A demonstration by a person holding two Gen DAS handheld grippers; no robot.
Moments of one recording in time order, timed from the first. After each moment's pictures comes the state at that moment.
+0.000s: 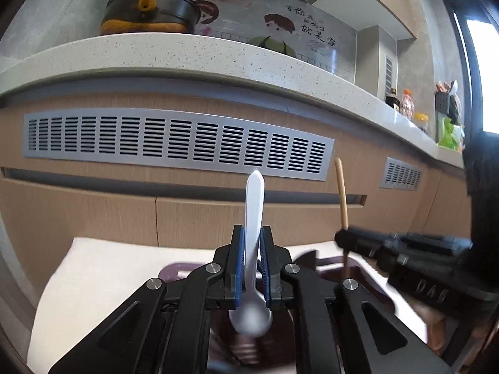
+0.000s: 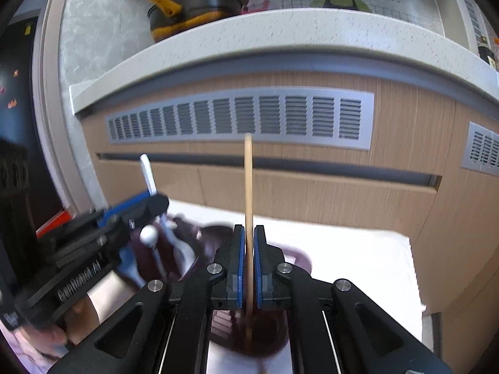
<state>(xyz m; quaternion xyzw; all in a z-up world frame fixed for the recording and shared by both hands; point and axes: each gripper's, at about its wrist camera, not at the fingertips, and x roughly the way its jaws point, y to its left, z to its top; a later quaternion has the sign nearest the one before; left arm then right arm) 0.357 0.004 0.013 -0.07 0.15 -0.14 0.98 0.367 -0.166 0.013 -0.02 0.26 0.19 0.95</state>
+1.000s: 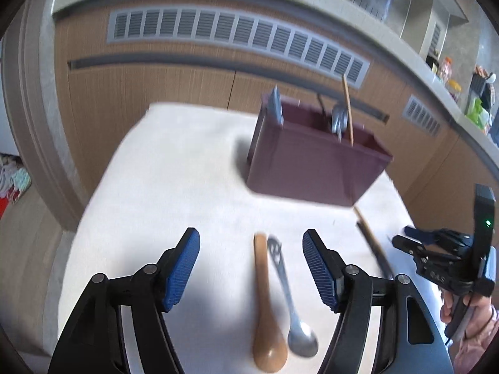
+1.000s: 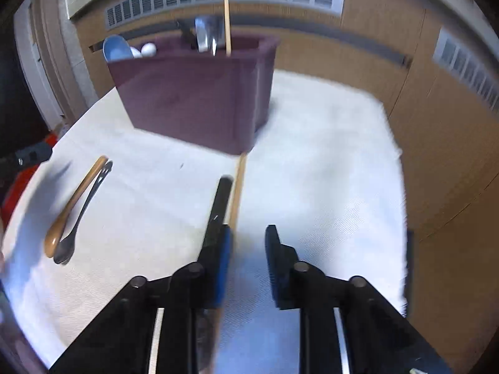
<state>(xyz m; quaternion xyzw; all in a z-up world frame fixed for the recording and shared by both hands) 0.217 0.073 -0.032 -0.11 0.37 -0.07 0.92 0.264 -0.209 -0.068 -0.09 0.46 0.15 0.87</state>
